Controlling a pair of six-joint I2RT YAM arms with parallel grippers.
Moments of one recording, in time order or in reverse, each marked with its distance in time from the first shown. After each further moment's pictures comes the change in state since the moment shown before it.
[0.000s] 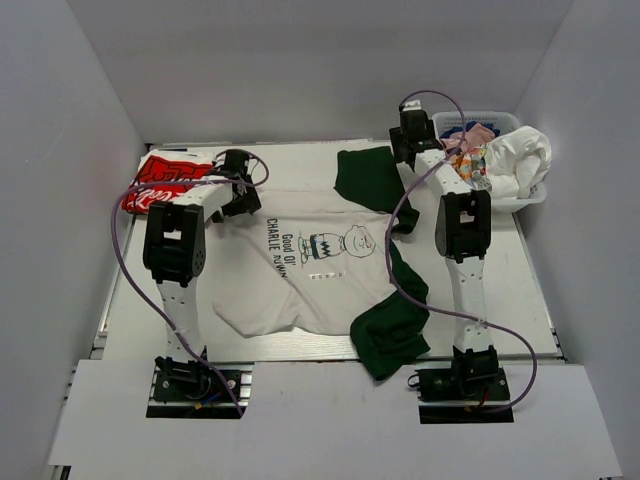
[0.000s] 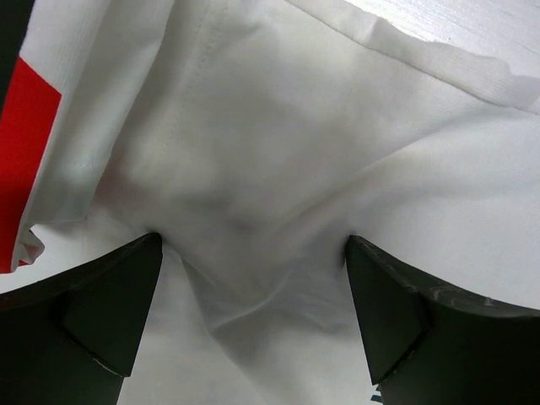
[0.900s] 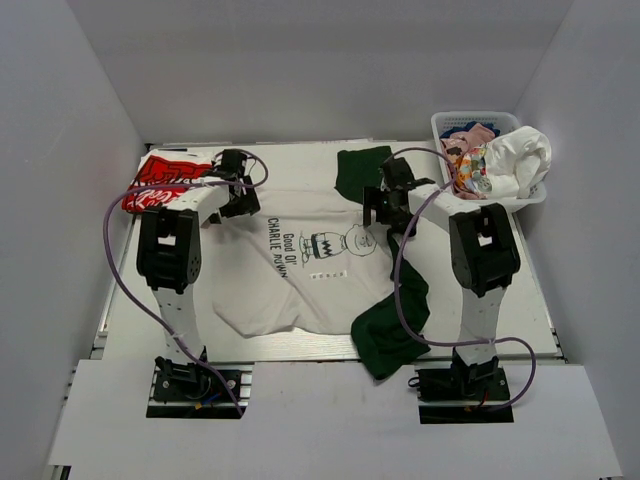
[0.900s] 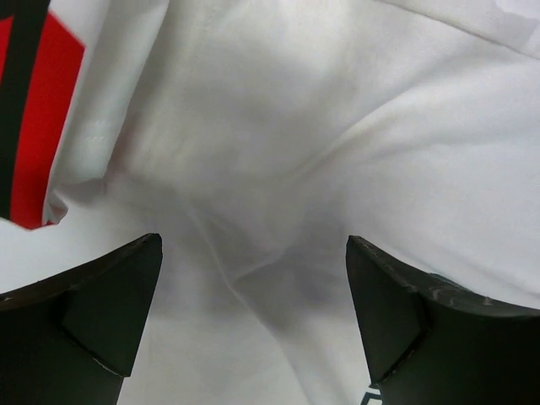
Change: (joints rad) left arm -0.007 -0.078 -0.043 -0.036 0.027 0.037; right arm 0.145 -0.506 -0.819 -0.108 -0.437 0.425
